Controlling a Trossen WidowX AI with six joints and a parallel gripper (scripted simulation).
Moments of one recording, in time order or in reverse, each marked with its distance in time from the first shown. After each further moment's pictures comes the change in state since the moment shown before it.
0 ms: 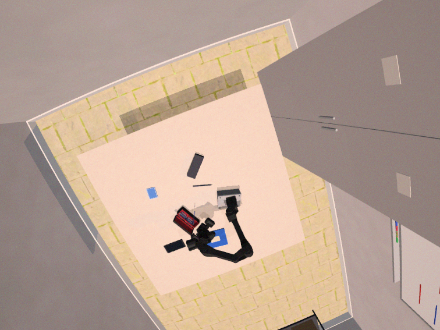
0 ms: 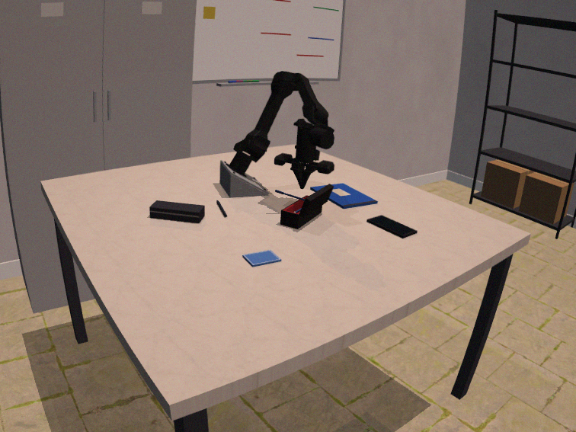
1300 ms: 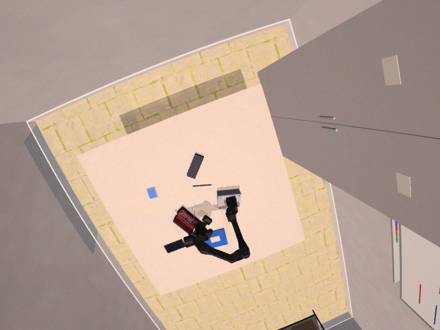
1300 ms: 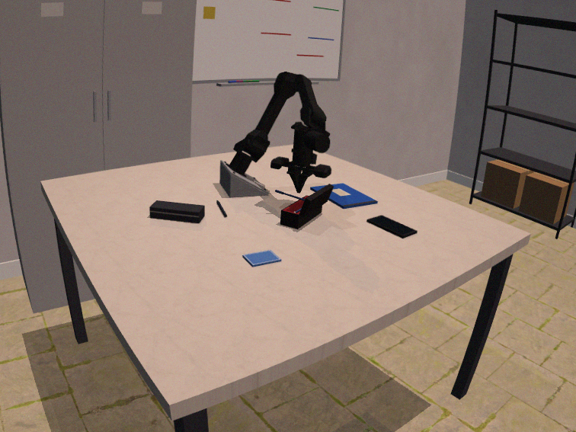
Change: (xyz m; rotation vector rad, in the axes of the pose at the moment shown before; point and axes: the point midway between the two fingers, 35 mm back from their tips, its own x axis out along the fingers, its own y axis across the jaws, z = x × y) arm 0.007 0.002 -0.022 0.001 0.008 0.003
